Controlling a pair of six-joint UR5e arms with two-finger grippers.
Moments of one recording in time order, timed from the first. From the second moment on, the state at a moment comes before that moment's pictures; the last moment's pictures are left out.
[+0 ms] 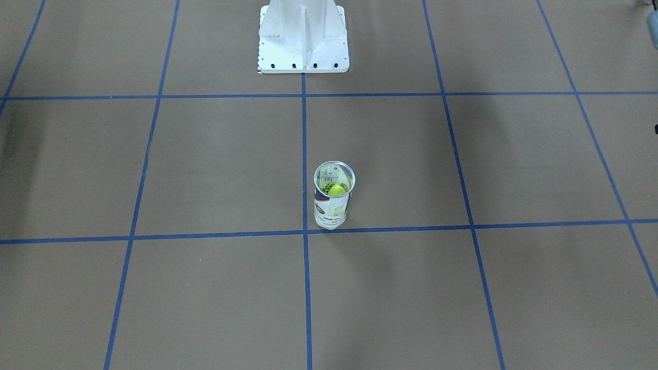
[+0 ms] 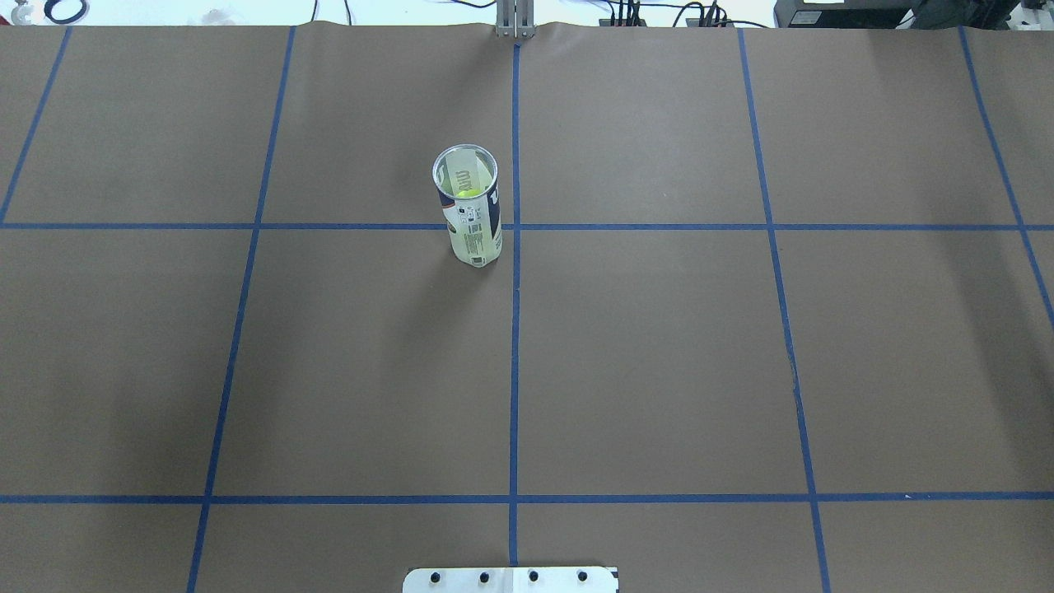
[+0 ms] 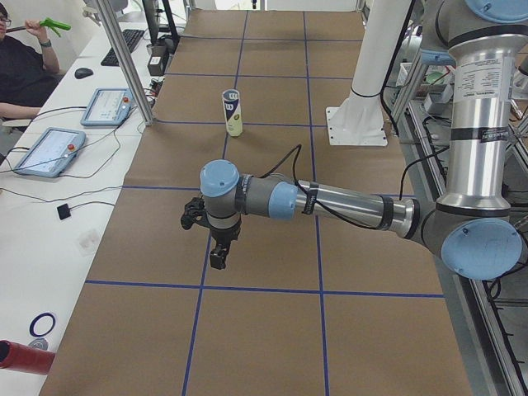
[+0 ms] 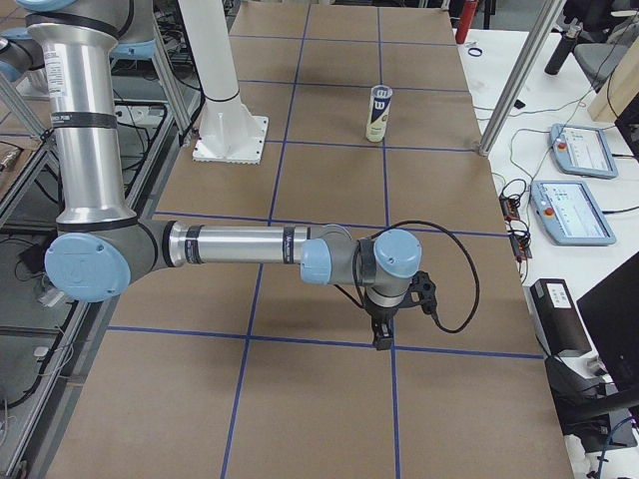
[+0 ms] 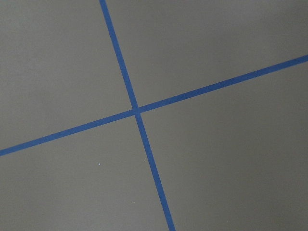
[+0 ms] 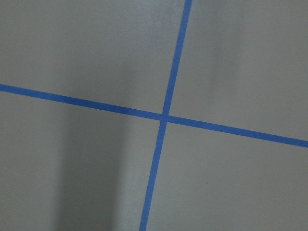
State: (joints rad) left arm -1.50 -1.55 -1.77 -1.52 -2.29 0.11; right arm 1.57 -1.52 1.55 -1.59 2.33 -0.14
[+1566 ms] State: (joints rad) left arm -1.51 -1.57 -1.73 -1.49 -2.29 0.11; right arm 1.62 -1.58 1.69 -1.69 2.40 -0.11
